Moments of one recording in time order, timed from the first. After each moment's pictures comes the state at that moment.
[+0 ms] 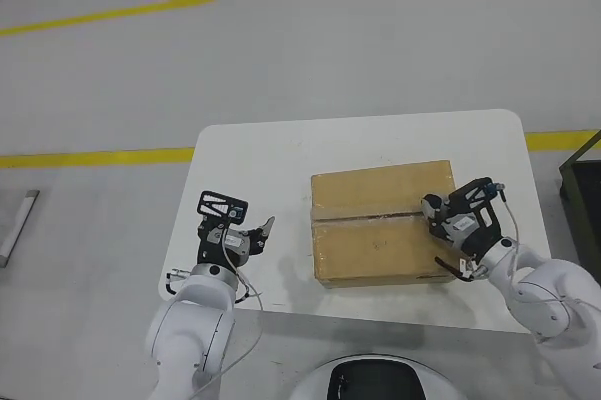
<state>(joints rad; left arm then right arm) 1.33 -1.38 -1.41 -2.20 1.67 -0.18 -0.80 -1.38 -1.07 1.42 -1.93 -0.89 -0.16 0.41</state>
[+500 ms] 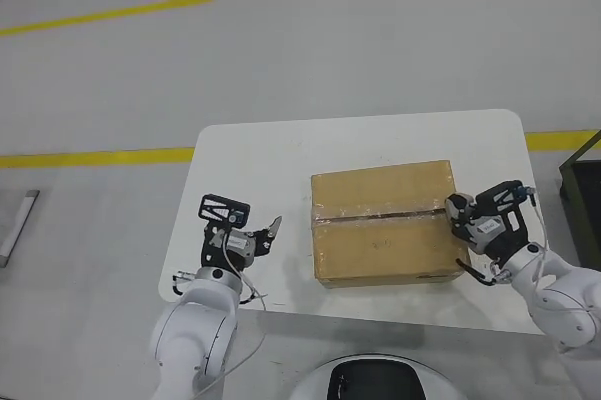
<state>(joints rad) 1.36 -1.38 -1.40 -2.19 1.60 -0.17 -0.70 -1.47 -1.06 1.54 -1.97 -0.90 -0.17 0.38</state>
